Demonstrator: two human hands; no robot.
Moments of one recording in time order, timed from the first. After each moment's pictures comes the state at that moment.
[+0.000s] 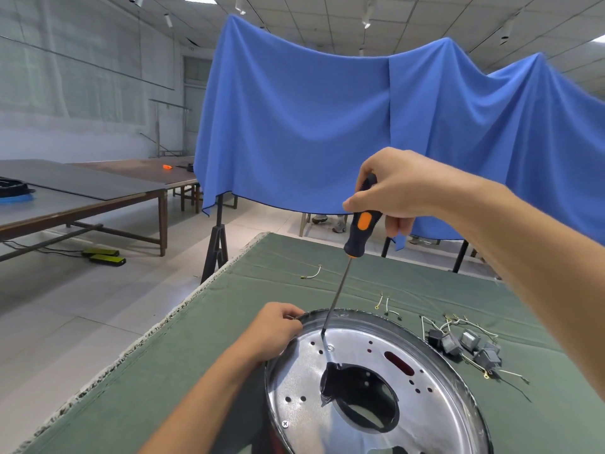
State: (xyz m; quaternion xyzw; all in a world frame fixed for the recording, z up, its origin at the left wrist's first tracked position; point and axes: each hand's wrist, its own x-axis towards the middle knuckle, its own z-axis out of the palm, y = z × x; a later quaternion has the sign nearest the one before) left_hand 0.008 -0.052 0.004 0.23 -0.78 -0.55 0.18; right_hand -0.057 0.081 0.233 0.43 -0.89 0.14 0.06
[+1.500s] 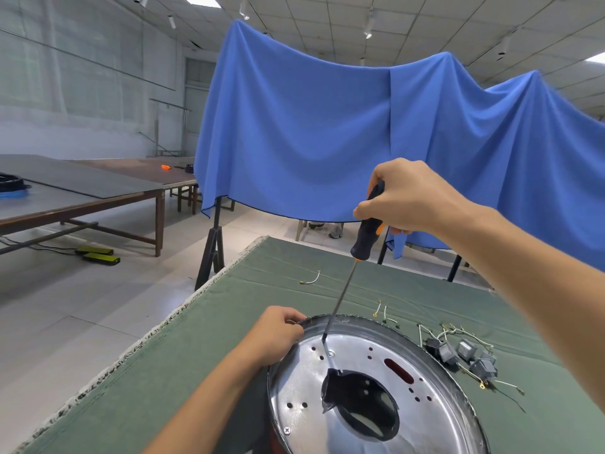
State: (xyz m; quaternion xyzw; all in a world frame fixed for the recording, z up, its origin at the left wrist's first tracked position) left_hand 0.012 -0.046 0.011 0.23 -0.78 -0.56 0.19; right_hand -0.072 0.077 0.222 0.44 -0.86 0.20 0.15
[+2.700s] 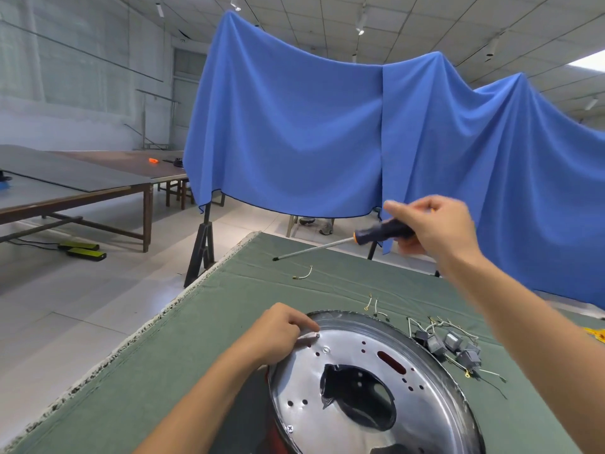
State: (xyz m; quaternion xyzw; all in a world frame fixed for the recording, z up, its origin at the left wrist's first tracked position) left_hand 0.015 -0.041 0.014 0.18 -0.85 -0.47 0.15; right_hand -0.115 0.108 0.171 0.28 -0.76 0.58 0.10
